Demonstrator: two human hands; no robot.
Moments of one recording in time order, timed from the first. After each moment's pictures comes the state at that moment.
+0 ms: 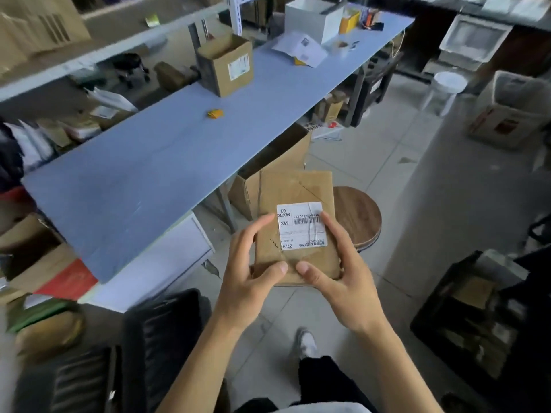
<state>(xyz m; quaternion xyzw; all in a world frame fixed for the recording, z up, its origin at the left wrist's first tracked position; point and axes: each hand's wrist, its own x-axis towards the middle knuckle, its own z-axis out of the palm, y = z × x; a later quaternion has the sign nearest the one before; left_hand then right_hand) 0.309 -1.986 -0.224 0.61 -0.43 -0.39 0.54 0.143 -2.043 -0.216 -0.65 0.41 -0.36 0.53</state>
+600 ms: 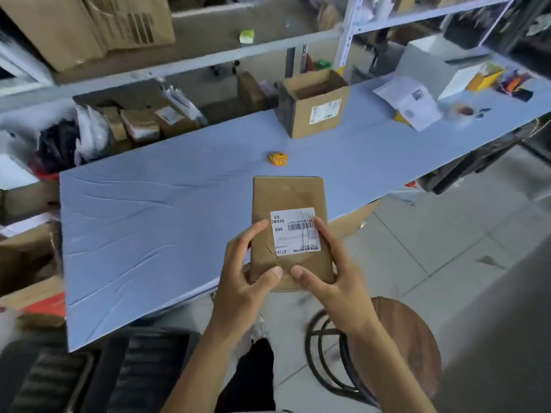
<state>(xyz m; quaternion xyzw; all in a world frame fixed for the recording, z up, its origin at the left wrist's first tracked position) 0.477 -2.251 -0.238 0.68 -0.27 -0.26 0.63 0.355 -2.372 -0.230 -0.70 0.28 -0.23 0.61</state>
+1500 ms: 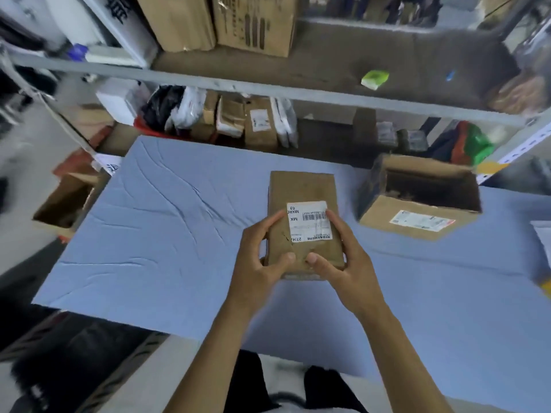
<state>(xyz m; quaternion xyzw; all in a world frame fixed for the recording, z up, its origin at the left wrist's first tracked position) 0.641 -2.533 -0.251 0.76 -0.02 -0.09 0.64 0.612 -2.706 -0.251 -0.77 0.09 0.00 0.63</state>
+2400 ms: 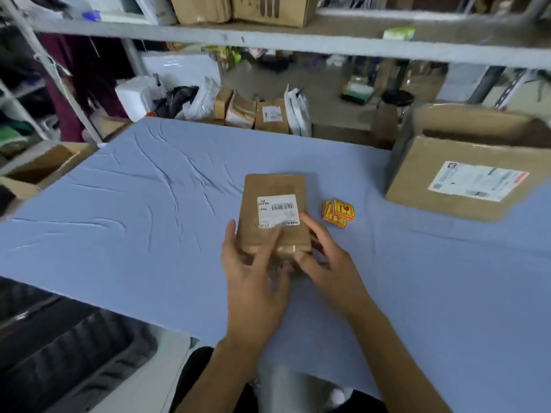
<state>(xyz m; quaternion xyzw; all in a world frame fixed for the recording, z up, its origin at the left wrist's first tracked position) 0.570 -2.552 -0.489 0.88 -0.06 0.20 0.43 0.587 -2.698 -0.461 -0.77 -0.05 0.02 0.63</state>
